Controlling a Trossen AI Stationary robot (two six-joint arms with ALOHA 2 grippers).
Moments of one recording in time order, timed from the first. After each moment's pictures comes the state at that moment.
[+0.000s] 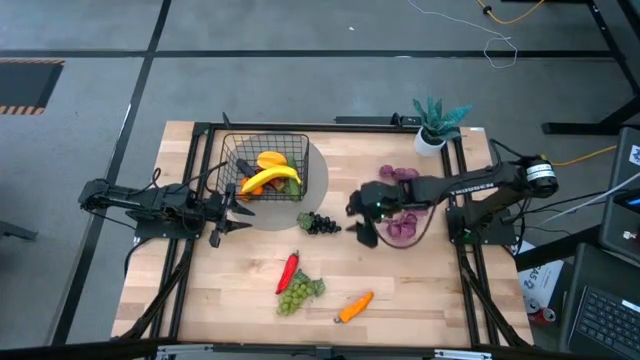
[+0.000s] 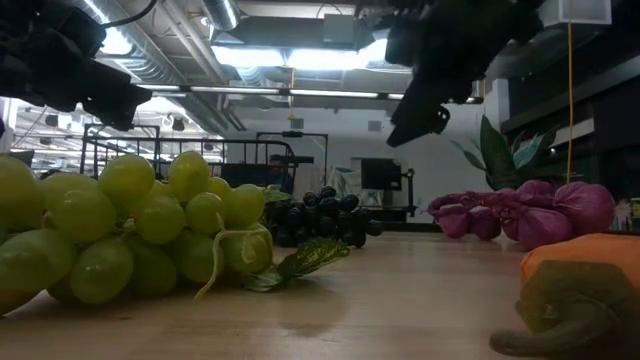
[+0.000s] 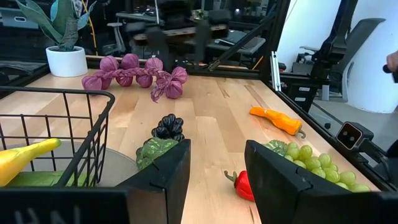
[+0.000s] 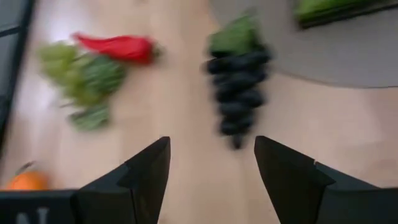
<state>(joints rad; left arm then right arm) -0.14 0.03 0.01 0.01 -0.04 -0.12 0.05 1.46 0.91 -0.27 -0.09 0.27</state>
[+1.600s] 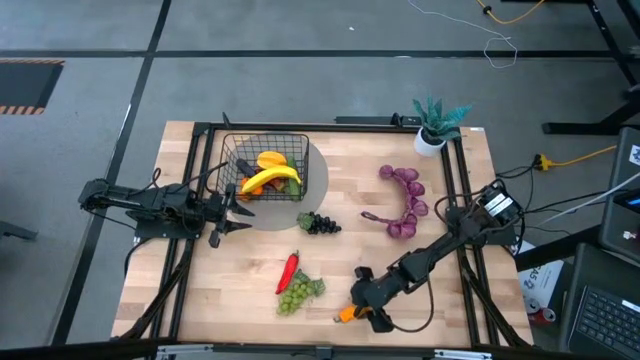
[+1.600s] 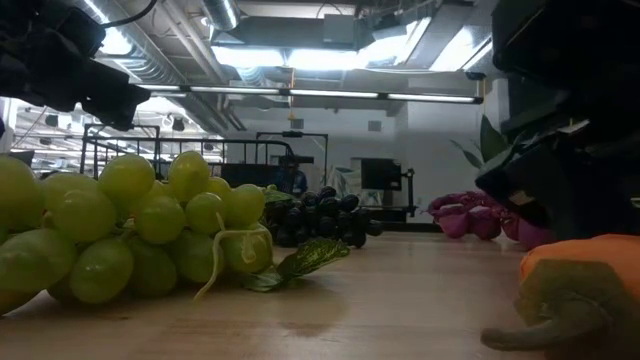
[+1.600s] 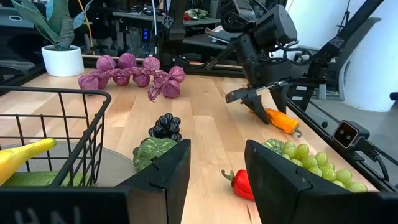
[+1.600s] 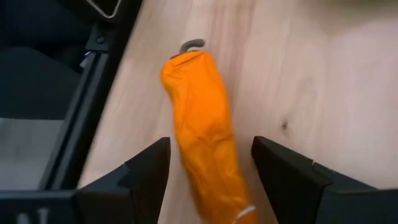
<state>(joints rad) -0.14 0.03 0.01 0.01 -0.03 -0.12 0.61 1.89 0.92 0.11 -0.02 0.46</state>
